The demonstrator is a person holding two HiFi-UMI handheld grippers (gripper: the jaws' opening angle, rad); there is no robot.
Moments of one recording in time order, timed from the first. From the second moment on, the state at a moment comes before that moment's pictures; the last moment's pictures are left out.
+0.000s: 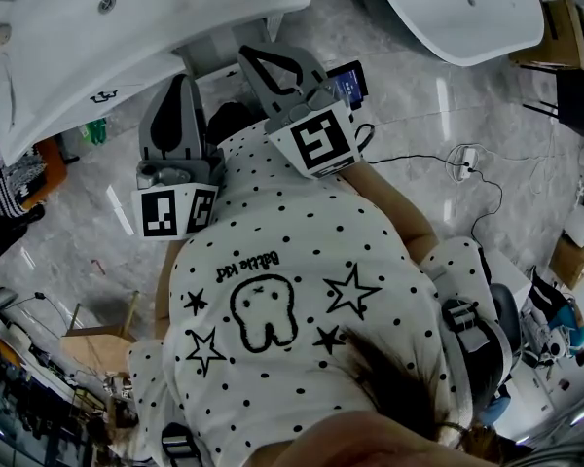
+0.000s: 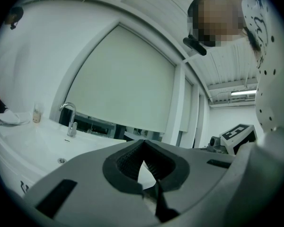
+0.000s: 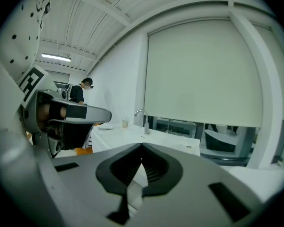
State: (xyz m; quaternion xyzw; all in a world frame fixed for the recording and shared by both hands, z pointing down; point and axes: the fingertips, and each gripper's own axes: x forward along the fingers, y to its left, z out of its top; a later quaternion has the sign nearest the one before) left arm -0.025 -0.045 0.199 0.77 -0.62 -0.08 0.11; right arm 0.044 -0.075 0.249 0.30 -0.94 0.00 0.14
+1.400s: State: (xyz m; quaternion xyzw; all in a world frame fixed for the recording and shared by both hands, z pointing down) left arm -0.015 -0.025 0.189 0.77 -0.62 -0.08 0.09; right arm 0.054 -0.056 0.242 0.30 -0.94 -0.01 0.14
